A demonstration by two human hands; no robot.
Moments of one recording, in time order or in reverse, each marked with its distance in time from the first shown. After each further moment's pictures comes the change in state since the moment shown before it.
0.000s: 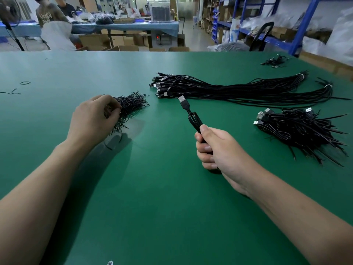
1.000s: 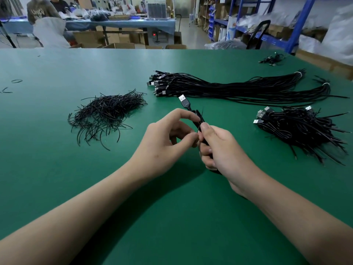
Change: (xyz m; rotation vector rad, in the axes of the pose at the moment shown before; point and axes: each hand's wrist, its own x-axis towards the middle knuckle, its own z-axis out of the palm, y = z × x) left_hand -0.053 0.138 0.015 -0.892 -0.343 0.093; right_hand 0.007 0.008 0.004 -0.020 0.100 -0.077
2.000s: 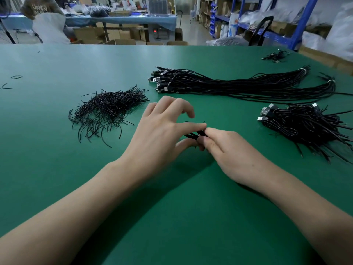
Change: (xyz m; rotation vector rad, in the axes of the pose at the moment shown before) left_hand 0.005 0.001 -0.016 0.890 0.039 0.381; right_hand 0.001 0.001 -0.023 -0.918 -0.093 -0.248
